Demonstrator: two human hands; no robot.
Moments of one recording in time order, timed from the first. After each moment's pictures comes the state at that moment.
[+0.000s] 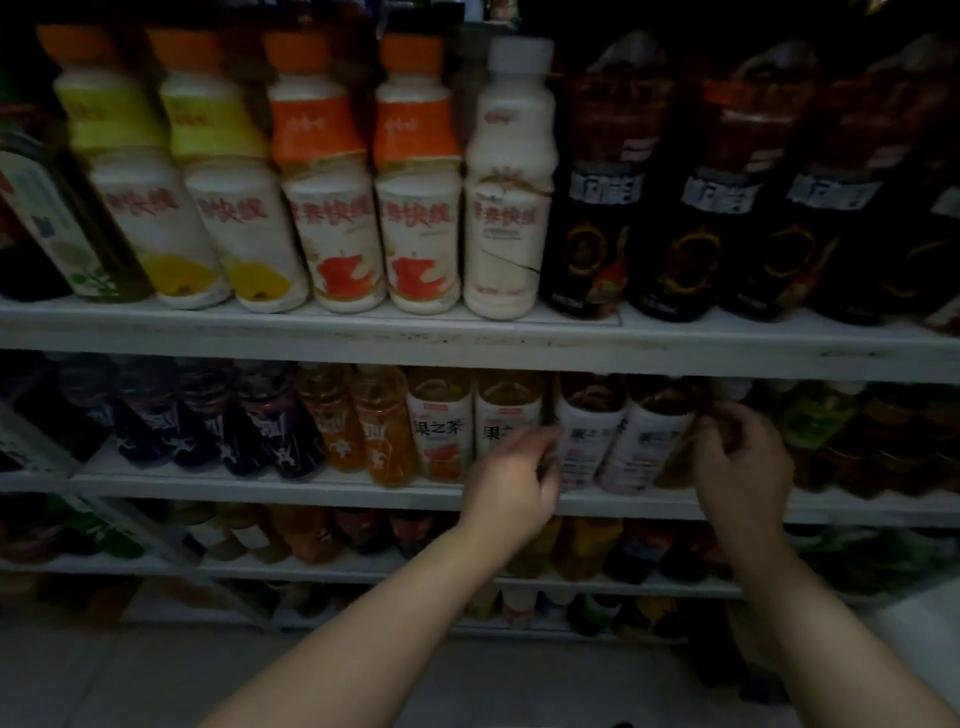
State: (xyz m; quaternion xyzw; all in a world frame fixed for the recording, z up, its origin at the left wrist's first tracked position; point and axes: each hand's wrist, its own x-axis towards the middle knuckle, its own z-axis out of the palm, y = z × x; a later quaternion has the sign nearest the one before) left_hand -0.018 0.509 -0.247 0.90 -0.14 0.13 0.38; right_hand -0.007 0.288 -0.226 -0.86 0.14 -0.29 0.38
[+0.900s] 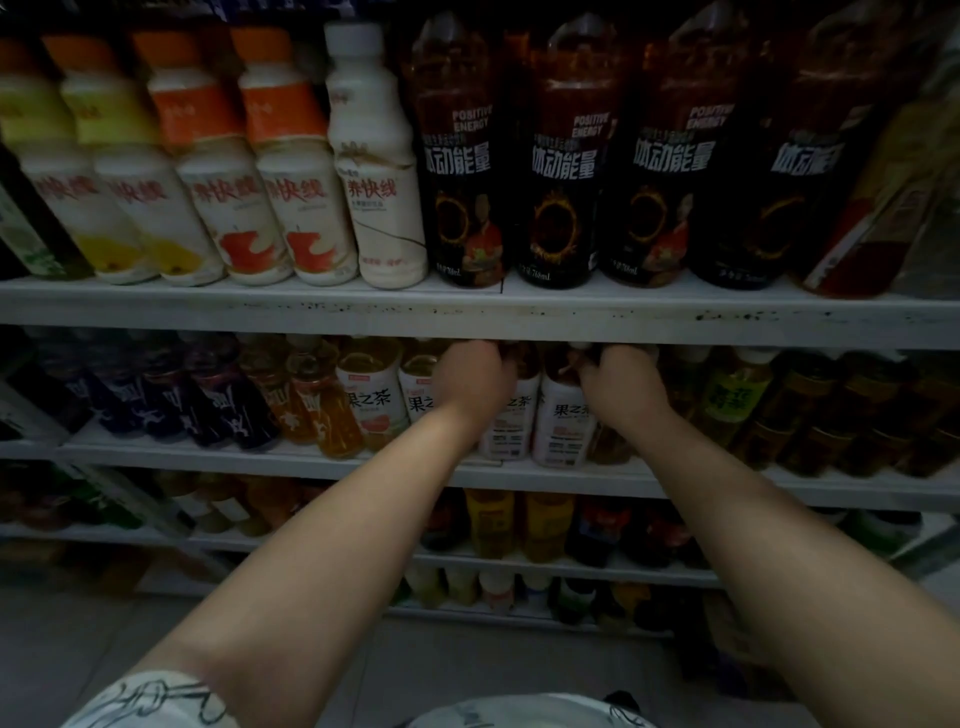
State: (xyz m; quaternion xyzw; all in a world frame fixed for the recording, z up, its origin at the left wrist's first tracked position) left_hand 0.044 0.428 -0.196 0.96 0.04 0.14 0.25; right_hand 0.043 0.265 -0.189 -0.93 0.00 -0.06 0.36
